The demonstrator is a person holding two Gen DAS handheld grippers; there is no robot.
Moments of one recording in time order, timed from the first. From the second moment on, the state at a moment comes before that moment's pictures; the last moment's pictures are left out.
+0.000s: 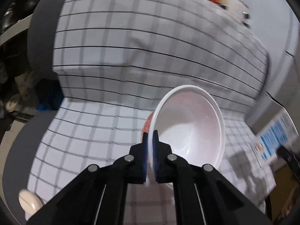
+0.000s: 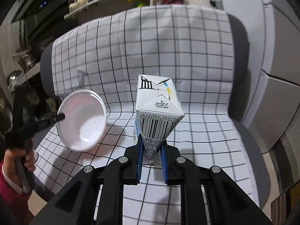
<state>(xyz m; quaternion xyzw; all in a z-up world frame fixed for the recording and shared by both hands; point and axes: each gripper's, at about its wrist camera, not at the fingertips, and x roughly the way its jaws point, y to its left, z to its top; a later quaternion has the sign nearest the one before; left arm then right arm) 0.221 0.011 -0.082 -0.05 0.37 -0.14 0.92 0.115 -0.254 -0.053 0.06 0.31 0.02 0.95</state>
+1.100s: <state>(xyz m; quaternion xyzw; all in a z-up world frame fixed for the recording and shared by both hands) 0.003 -0.325 -0.108 0.13 0.37 -0.48 0.79 -0.182 -0.474 -0.099 0.19 0.29 -0.29 0.89</state>
